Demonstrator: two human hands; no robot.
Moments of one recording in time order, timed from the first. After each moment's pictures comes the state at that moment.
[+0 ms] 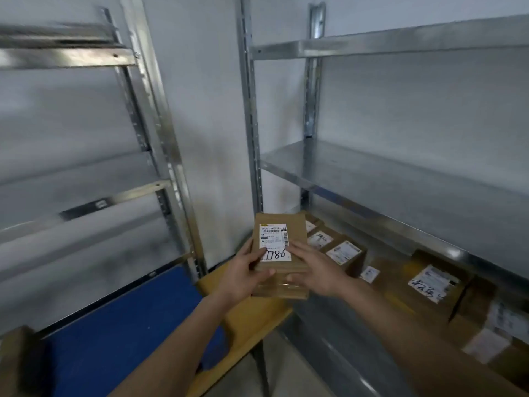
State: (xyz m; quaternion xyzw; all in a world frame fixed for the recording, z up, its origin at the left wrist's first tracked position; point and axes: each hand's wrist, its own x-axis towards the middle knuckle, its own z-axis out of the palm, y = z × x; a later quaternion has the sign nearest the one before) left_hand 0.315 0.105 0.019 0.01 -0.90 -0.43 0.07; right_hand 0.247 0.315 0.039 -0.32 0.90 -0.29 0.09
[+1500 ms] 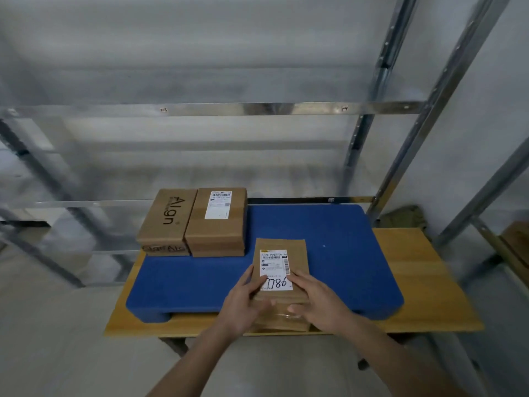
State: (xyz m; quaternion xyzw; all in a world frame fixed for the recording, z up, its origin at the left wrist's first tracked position) left_hand 0.678 -0.167 -0.175 0.36 -0.81 -0.44 0.13; right_hand 0.491 -0.049 -0.151 -0.53 0.76 -0.21 0.32
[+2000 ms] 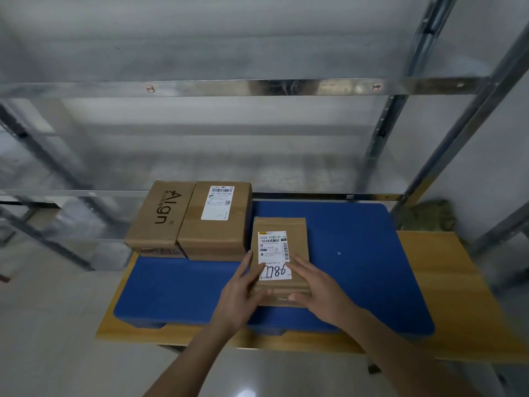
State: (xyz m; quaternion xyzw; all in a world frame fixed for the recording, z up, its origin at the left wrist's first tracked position) left_hand 0.639 -0.232 -0.214 0.37 -0.82 -0.40 0.16; right_hand 0.436 -0.125 -0.196 -0.57 0.72 -0.23 0.32
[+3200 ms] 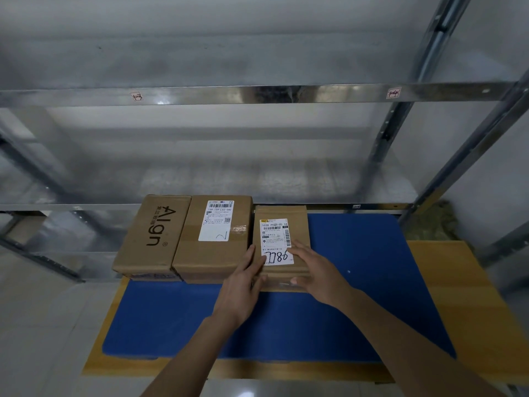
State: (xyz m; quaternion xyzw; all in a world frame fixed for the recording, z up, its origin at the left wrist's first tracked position) left_hand 0.609 -0.310 -0.219 0.38 -0.86 -0.33 0.13; right_hand 0.402 -0.215 -0.203 -0.54 0.74 -0.25 0.32
